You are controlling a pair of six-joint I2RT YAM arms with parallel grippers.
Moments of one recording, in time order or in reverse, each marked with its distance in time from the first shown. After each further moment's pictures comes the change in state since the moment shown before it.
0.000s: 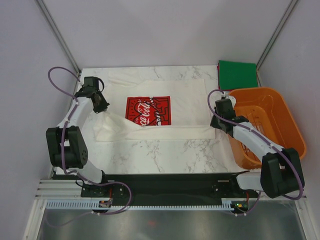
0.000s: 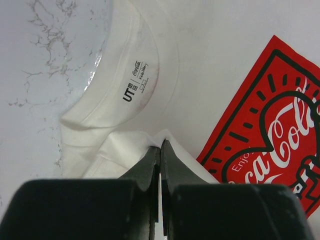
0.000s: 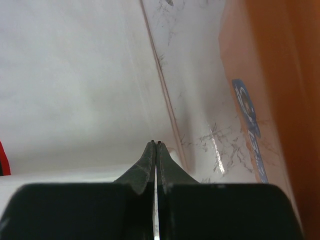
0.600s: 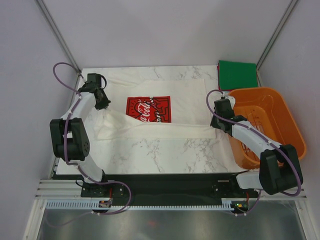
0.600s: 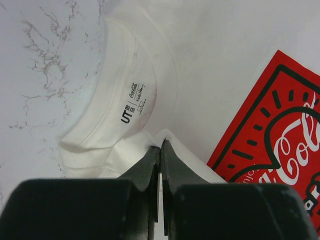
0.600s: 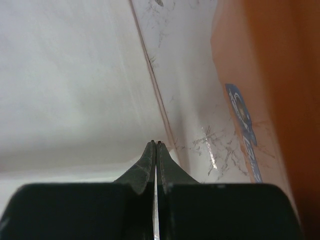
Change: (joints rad) left arm -0.014 0.113 0.088 0.004 -0.025 0.031; right arm 0.002 0.035 0.003 0.009 0.034 -0.006
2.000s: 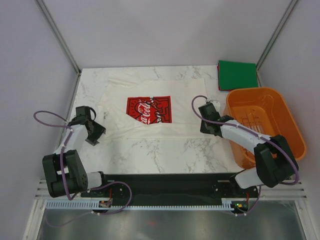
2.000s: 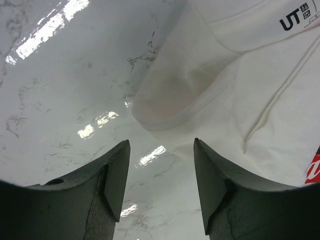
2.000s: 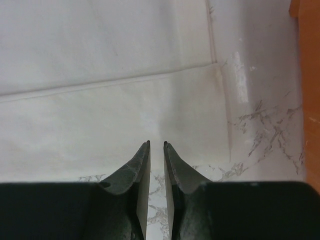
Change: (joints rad) left arm 0.180 -0.415 -0.562 -0.012 0.051 -0.361; right arm 0.194 0.078 0.030 -0.067 0.050 0.053
